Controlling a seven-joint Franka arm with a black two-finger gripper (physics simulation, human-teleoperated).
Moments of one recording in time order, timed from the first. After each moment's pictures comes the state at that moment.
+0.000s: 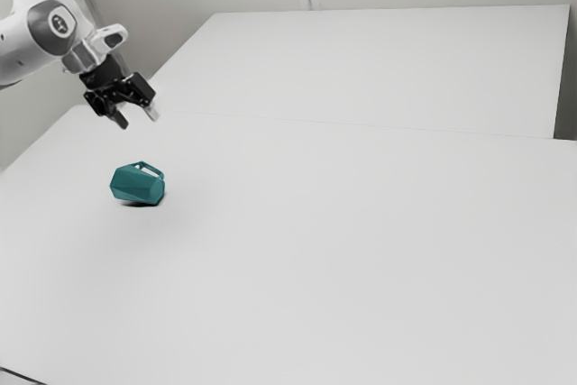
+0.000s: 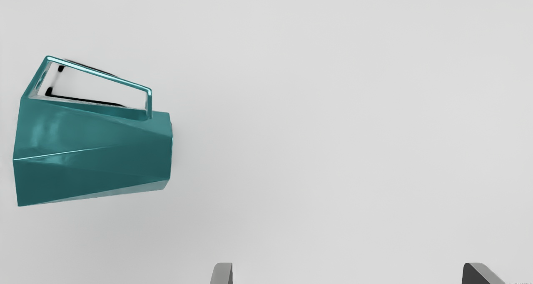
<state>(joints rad) 0.45 0.24 -0.11 -1.56 -0.23 1.76 0.30</state>
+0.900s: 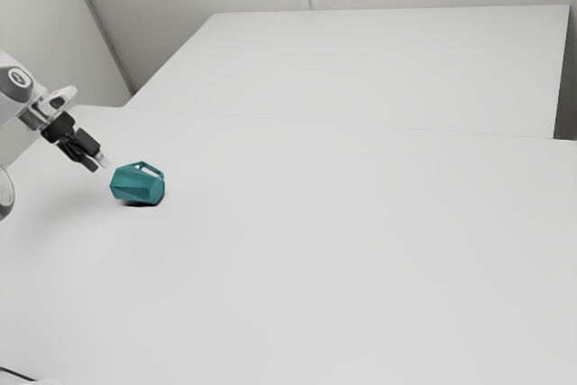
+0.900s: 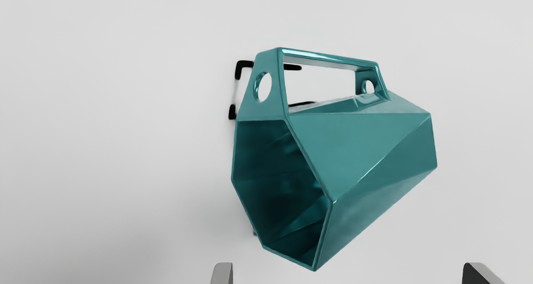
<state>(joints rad) 0.71 0.73 -0.09 -1.16 -0.34 1.59 0.90</state>
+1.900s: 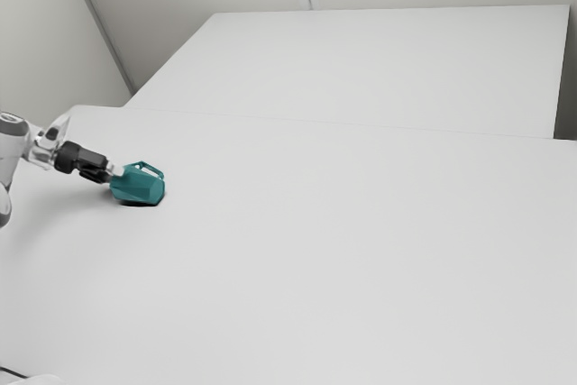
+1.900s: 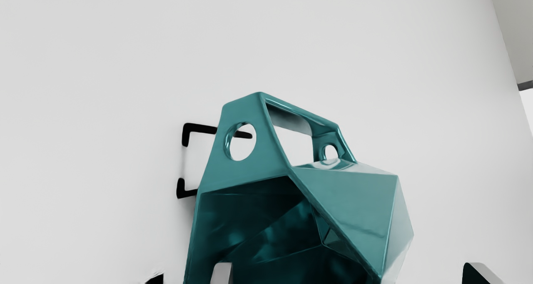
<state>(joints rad) 0.80 0.84 -0.10 -1.21 -0.73 1.56 1.06</state>
